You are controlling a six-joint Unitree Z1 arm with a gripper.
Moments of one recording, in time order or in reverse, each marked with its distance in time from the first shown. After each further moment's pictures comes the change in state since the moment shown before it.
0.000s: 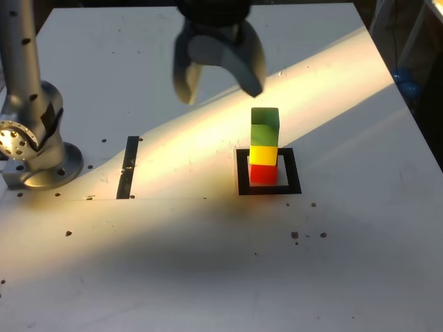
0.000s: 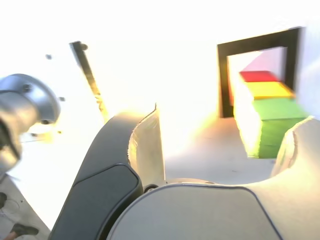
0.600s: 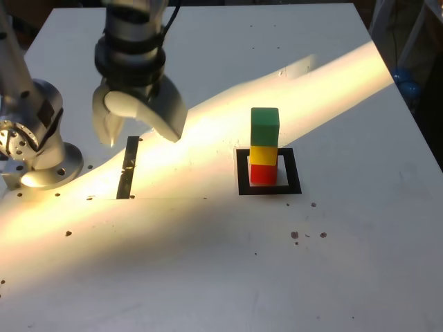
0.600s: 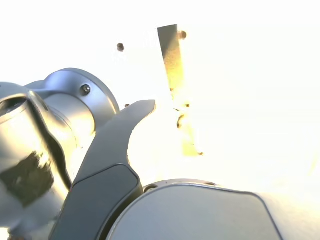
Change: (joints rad) arm 0.000 -0.167 0.623 -0.333 -0.043 -0.021
